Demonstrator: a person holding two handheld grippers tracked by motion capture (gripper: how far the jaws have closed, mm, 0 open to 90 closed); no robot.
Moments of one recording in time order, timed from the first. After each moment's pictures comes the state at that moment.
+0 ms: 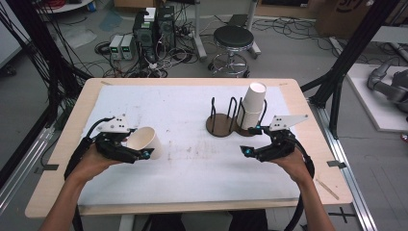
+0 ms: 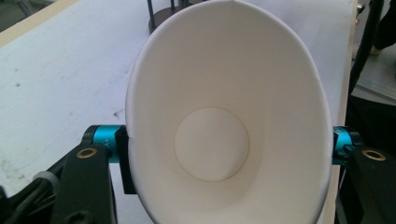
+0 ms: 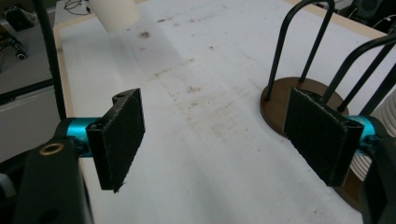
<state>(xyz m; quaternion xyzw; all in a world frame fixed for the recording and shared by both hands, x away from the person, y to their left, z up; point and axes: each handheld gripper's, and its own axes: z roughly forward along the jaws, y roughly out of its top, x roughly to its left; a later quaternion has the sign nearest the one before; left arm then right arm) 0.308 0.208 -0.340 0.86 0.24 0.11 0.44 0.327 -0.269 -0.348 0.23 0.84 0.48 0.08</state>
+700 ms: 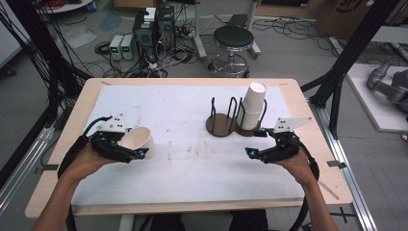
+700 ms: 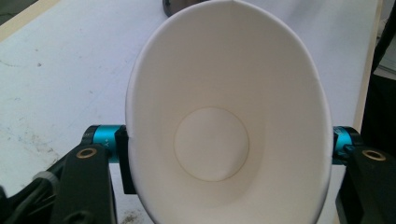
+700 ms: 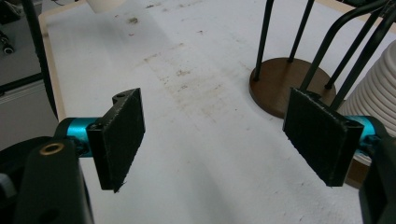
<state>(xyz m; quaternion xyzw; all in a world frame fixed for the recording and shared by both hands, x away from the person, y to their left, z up) 0.309 0.214 -0.337 0.87 0.24 0.12 0.40 0.326 -0.282 -0.355 0.24 0.85 0.46 0.08</state>
